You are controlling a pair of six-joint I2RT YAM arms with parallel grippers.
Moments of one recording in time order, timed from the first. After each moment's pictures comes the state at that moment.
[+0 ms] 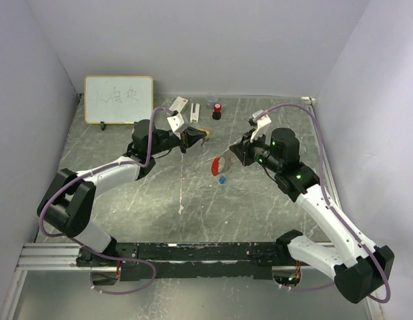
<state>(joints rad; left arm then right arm) -0.55 1.55 0.88 0.76 0.62 0.02 0.47 0.97 0.91 -0.22 -0.25 0.09</state>
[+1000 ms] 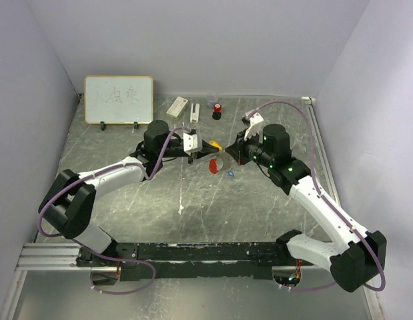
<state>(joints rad) -0.64 1.55 0.94 0.60 0.86 0.33 0.47 1.07 0.91 -0.21 -0.29 0.12</state>
